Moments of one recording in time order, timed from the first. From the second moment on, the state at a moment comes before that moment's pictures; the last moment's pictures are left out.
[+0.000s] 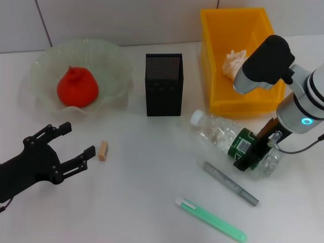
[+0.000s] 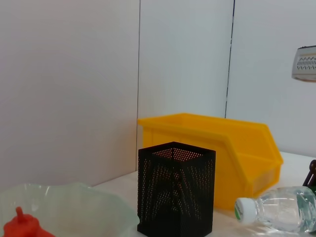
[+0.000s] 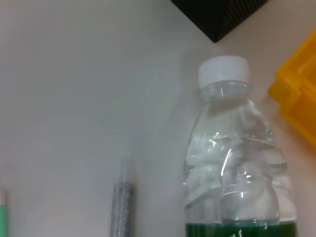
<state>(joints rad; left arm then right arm) -0.31 -2.07 0.87 0.43 1.54 1.43 -0.84 0.59 2.08 -1.40 -1.19 -2.70 -1.46 2.51</state>
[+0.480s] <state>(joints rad) -0.31 -2.07 0.87 0.43 1.54 1.43 -0.84 0.60 2.08 -1.43 -1.20 -2.70 -1.48 2.52</state>
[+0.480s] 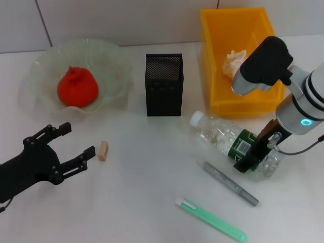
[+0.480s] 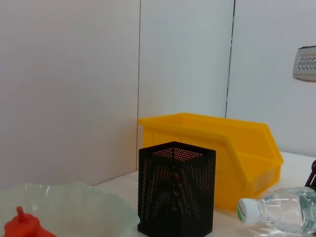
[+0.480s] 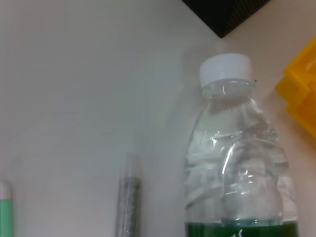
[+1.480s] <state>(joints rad) -0.31 -2.07 0.87 0.43 1.54 1.43 -0.84 0.53 2.08 -1.41 -1.32 -2.63 -1.50 2.47</state>
